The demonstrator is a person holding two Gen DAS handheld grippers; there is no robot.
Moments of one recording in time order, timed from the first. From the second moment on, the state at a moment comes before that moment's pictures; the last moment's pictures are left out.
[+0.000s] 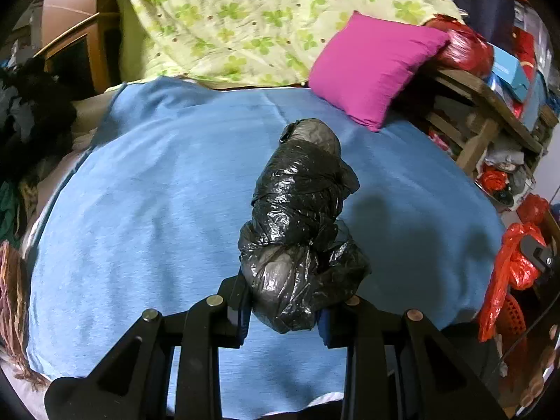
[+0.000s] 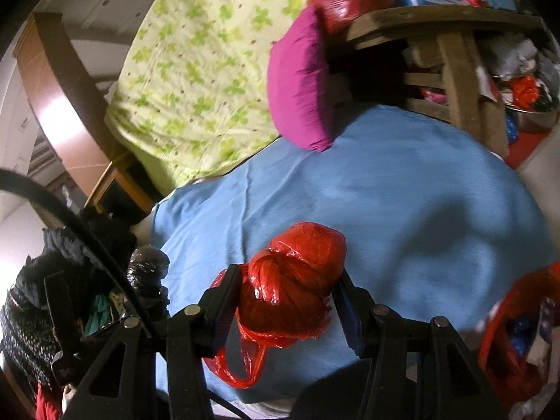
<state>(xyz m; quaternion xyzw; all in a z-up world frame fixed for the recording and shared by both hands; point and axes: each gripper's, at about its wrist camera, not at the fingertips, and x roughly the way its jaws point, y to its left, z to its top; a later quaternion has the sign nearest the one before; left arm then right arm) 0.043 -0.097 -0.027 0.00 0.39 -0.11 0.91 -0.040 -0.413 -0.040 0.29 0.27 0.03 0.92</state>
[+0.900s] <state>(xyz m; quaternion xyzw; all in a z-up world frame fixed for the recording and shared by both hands) -0.017 -0.255 -0.002 0.07 0.38 -0.27 0.88 -0.178 -0.553 -0.034 0.28 0.24 -0.15 0.92</state>
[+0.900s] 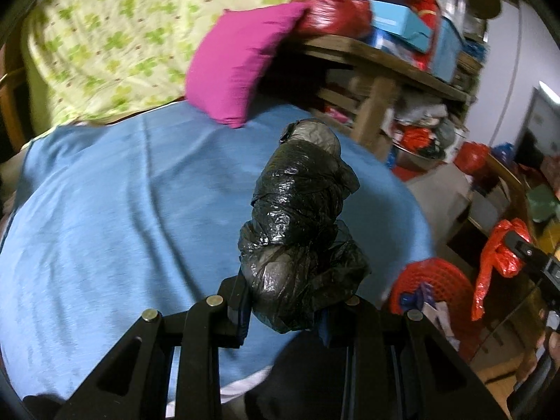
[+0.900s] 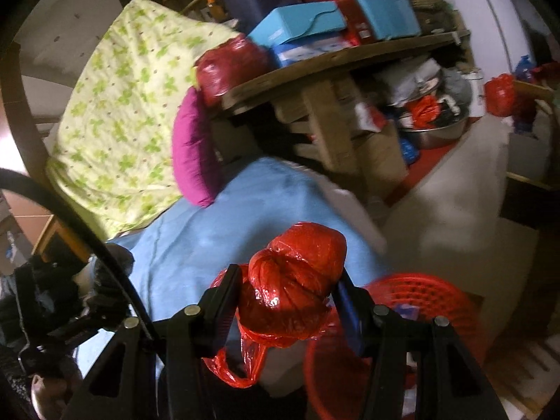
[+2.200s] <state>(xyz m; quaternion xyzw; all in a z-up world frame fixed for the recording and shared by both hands) -0.085 -0.392 -0.039 0.16 0.41 -0.40 0.81 -0.238 -0.591 -0.058 0.22 0.30 -0.29 0.88</state>
